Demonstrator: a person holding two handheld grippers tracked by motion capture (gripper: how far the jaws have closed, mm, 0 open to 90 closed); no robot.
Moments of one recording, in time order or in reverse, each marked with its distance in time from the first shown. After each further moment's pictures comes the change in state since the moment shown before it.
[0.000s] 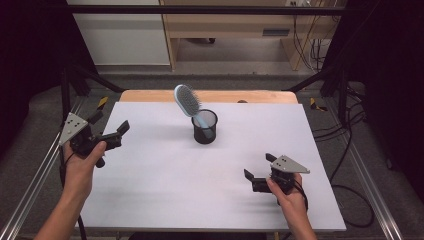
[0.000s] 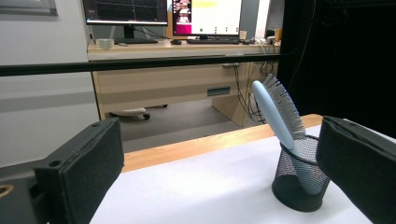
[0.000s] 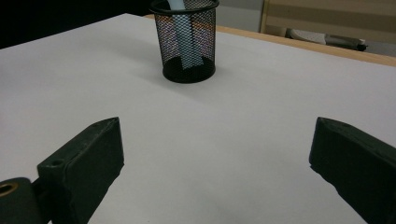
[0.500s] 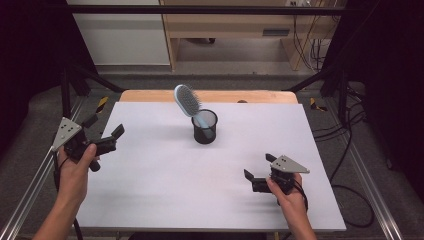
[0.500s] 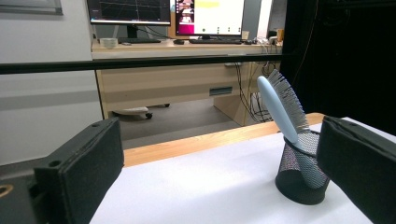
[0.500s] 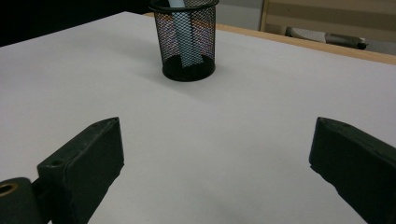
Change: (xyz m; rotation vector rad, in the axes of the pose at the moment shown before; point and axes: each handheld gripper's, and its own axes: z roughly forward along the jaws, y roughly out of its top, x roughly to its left) left arm 0.007 -0.007 -0.013 -0.004 0.007 -0.008; right arm 0.000 -0.001 0.001 0.004 -0.001 -0.001
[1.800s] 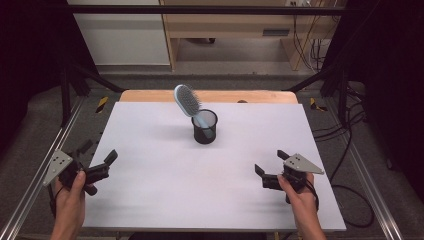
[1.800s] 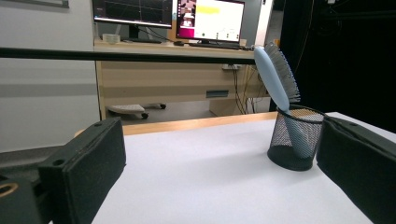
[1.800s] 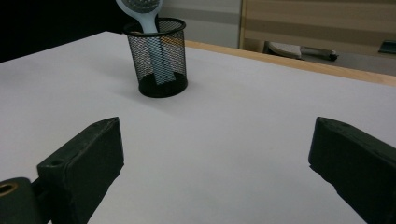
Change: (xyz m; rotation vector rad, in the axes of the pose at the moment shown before) left arm 0.001 -0.066 -0.044 -0.049 -0.010 -0.052; right arm -0.019 0.005 -0.023 -0.062 -0.075 0.024
